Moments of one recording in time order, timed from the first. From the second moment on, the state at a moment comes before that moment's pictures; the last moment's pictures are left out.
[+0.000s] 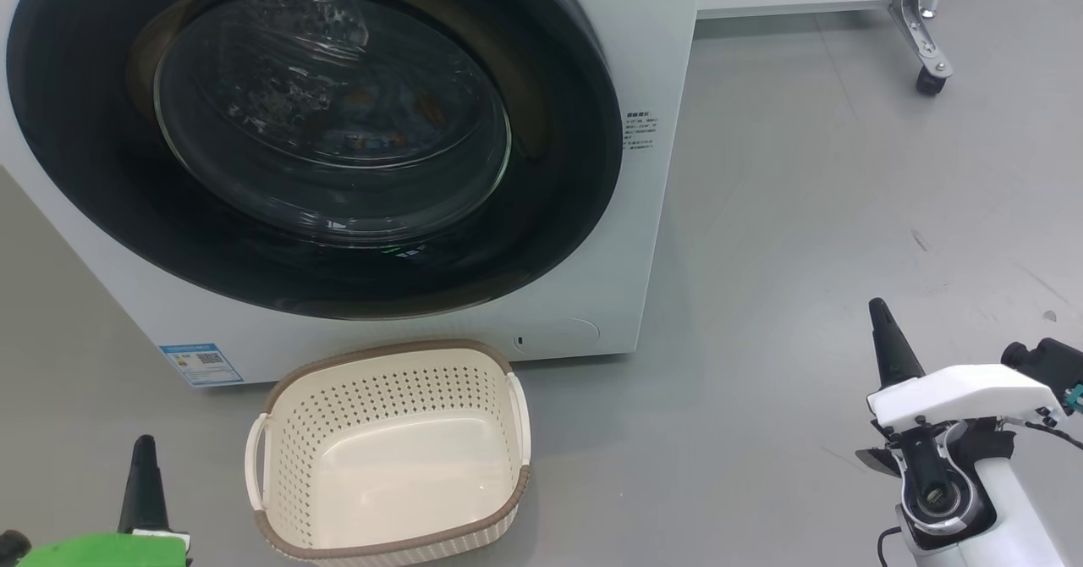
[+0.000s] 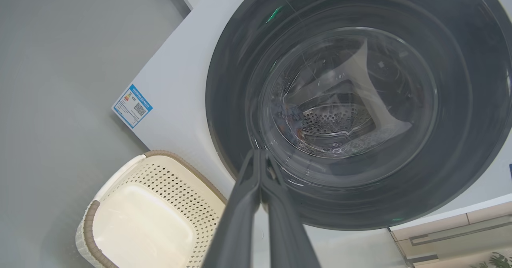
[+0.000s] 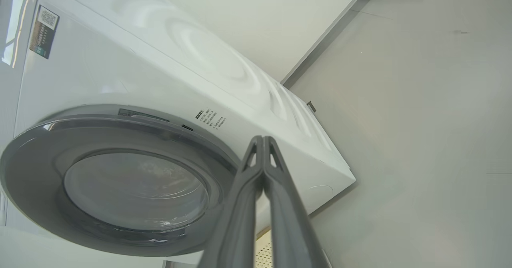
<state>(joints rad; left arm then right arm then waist) -0.02 0.13 -0.03 0.18 -1.14 -0.10 -0.07 -0.16 -0.12 0.12 0.29 1.09 0.07 -0.06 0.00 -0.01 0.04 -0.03</state>
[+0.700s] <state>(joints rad) -0.04 0.10 0.00 0.19 -1.35 -0.09 0.00 -0.12 -0.09 0.01 0.26 1.32 0.07 0.01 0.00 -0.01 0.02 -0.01</state>
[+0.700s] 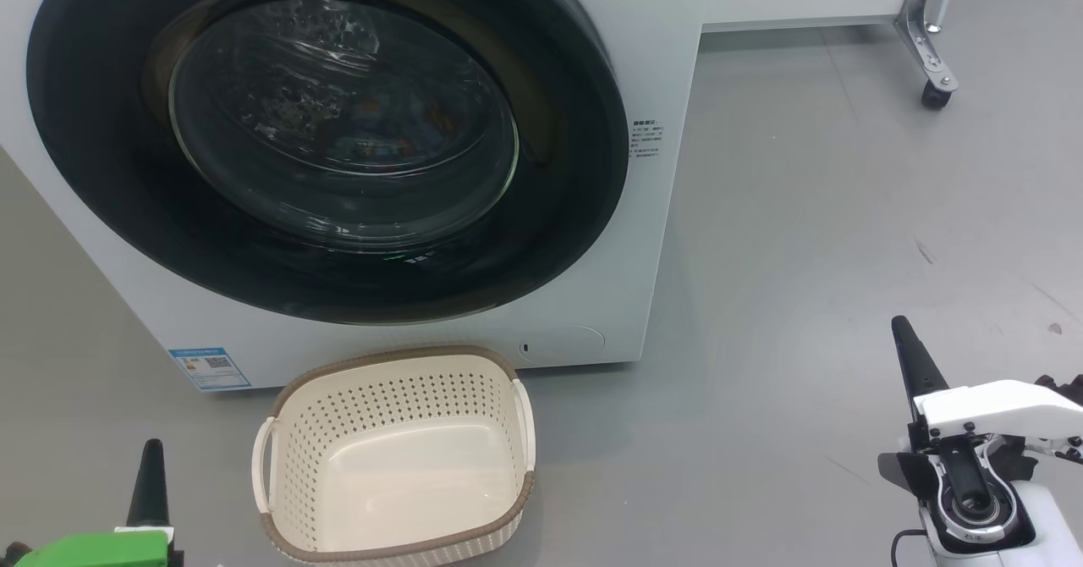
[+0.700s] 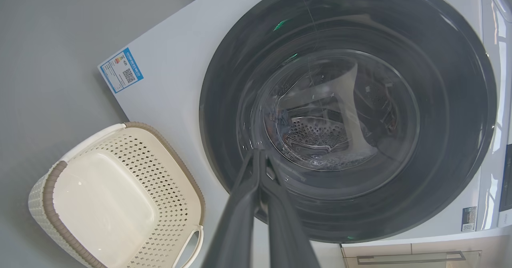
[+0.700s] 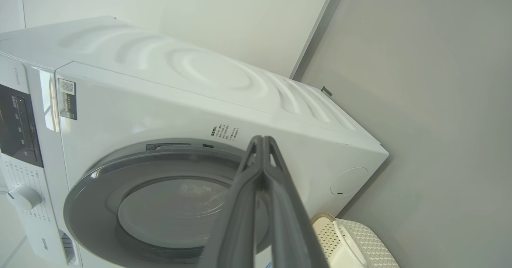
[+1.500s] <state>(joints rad) -0.04 0.06 0.05 0.20 -1.60 -0.08 0.08 -0.10 -0.06 -0.11 0.23 1.58 0.07 0.09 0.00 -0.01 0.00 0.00</state>
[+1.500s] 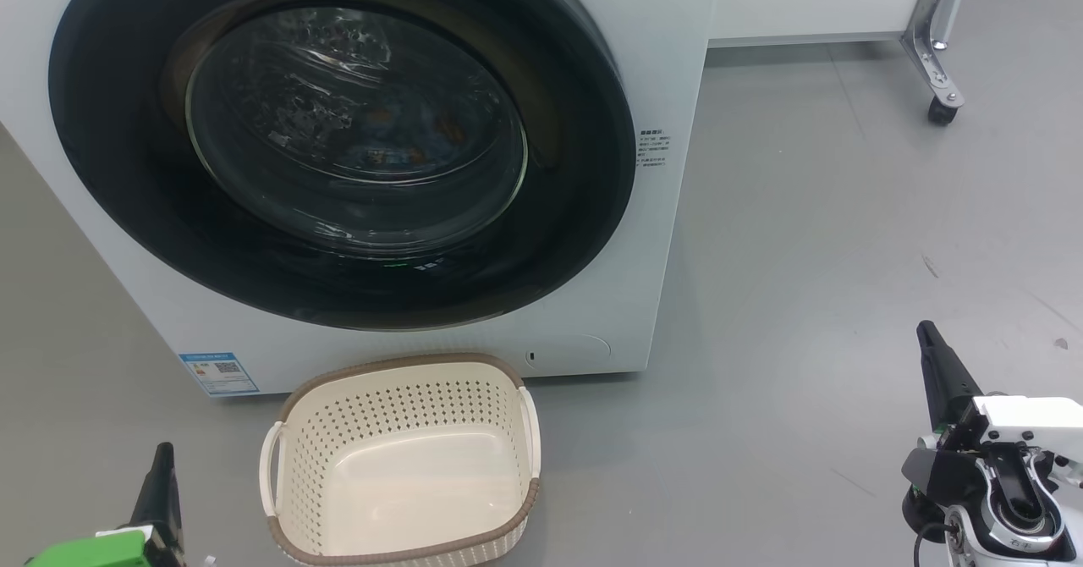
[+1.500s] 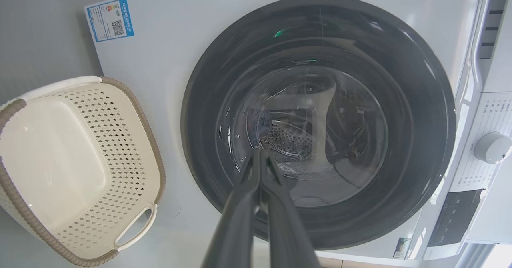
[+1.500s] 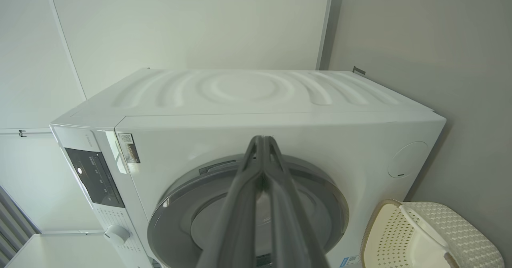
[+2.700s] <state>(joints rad) -0.06 0.06 0.06 0.21 -1.63 -0.08 0.08 -0.08 -0.05 -0.12 0.23 1.61 0.07 0.09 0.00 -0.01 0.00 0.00</state>
